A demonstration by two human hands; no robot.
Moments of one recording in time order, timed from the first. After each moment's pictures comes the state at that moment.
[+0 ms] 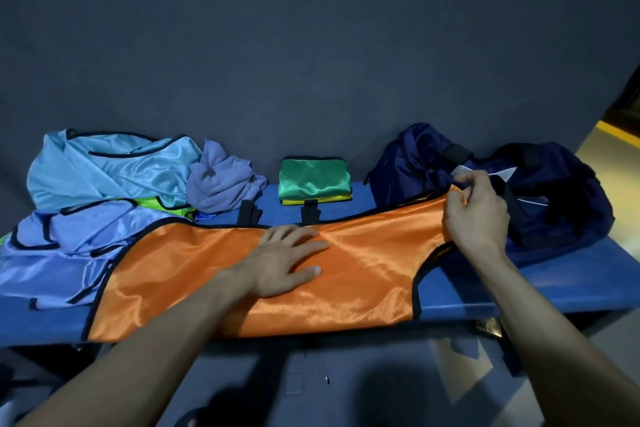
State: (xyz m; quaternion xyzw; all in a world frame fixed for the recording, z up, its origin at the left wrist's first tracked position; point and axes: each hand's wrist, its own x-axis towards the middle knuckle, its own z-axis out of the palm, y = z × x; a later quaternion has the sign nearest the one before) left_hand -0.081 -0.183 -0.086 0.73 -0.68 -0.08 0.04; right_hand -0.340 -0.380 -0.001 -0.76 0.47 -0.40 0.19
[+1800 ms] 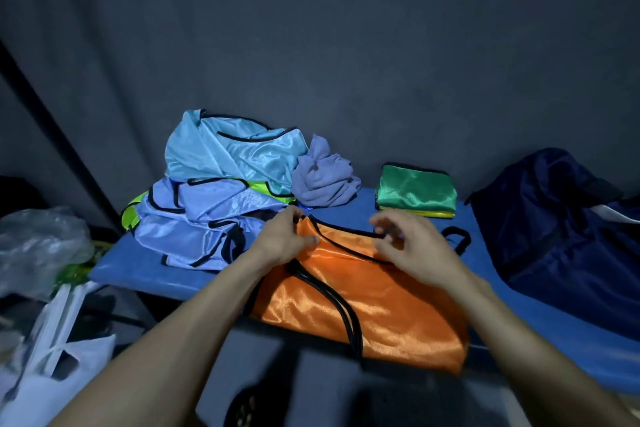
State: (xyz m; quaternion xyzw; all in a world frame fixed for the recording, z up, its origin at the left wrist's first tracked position) left_hand 0.008 -0.086 -0.066 0.85 -0.28 -0.19 0.40; right_hand -0.175 -0.280 -0.039 -0.95 0.09 -0.16 0.25
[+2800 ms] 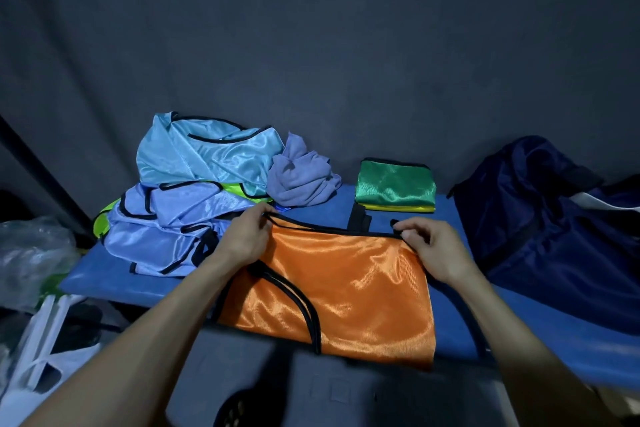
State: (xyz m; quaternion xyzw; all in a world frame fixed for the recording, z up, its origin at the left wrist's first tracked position) left_hand 0.015 -0.089 -0.063 0.89 -0.29 -0.08 0.33; right_hand -0.207 -0.346 -0.074 -0.86 0.27 -0.19 0.39
